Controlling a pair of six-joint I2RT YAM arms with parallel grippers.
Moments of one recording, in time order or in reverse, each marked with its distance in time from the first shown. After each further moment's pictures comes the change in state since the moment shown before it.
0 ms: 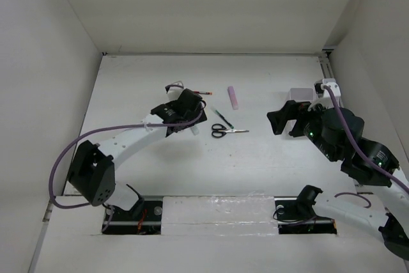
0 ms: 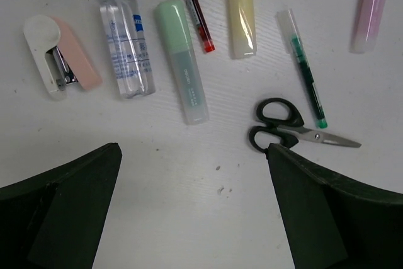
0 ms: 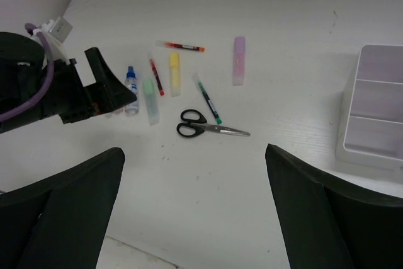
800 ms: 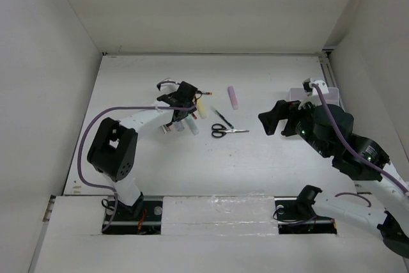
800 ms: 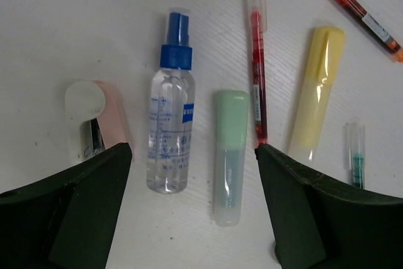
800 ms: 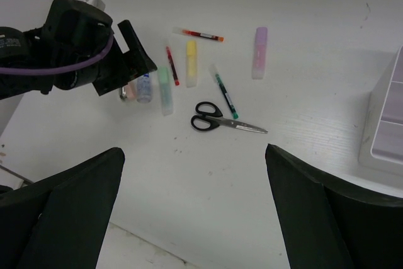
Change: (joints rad) left arm 0.121 0.276 0.083 0.058 -0.125 -0.129; right arm 0.000 0.037 -0.031 0.053 -0.083 0.000
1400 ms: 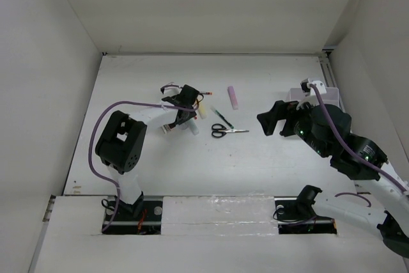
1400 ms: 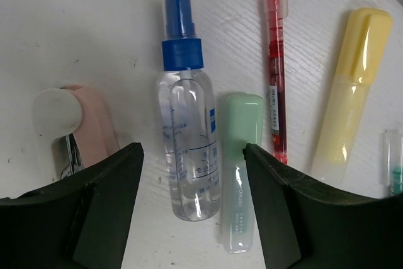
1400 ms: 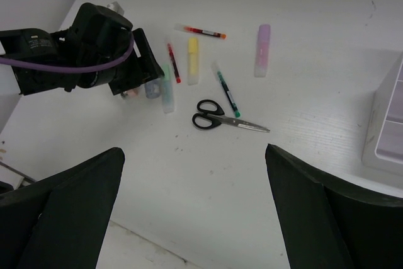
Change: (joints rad) left arm 0.028 0.100 -0.009 0.068 0.037 0.033; right arm 0.000 0.003 -0.014 0.010 -0.012 0.000
